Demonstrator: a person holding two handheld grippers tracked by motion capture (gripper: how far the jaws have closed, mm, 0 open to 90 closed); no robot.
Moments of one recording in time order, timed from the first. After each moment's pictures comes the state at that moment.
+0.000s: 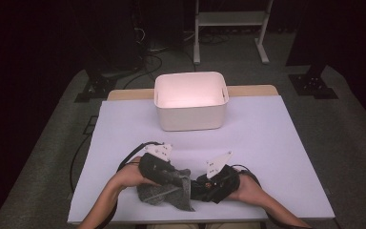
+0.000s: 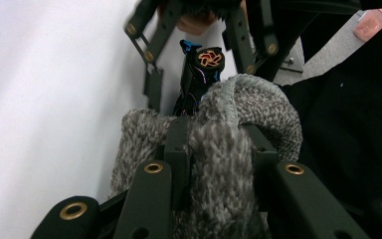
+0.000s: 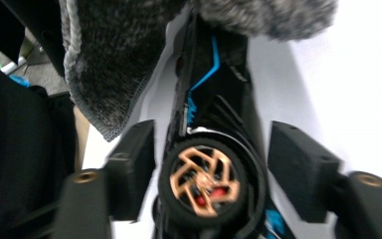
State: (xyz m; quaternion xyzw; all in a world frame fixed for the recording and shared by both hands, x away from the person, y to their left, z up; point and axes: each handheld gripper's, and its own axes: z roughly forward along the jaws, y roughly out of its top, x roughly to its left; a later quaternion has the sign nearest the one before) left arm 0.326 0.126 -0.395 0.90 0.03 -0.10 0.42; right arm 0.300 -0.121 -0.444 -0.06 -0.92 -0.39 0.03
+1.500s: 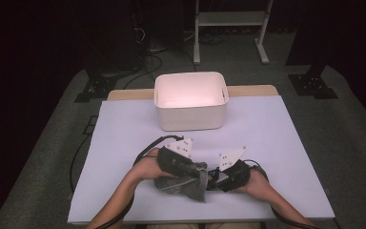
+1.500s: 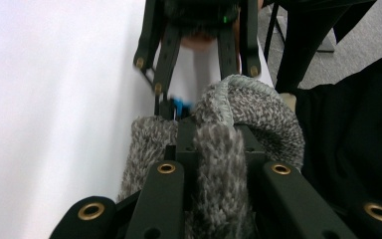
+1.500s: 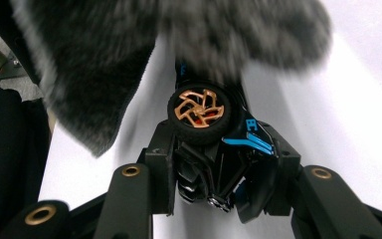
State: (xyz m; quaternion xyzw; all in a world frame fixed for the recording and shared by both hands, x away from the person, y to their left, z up) left arm 0.332 0.065 -0.371 0.91 -0.03 -0.04 0.40; right arm 0.313 -0.155 -0.440 -0.08 -0.91 -0.41 -0.01
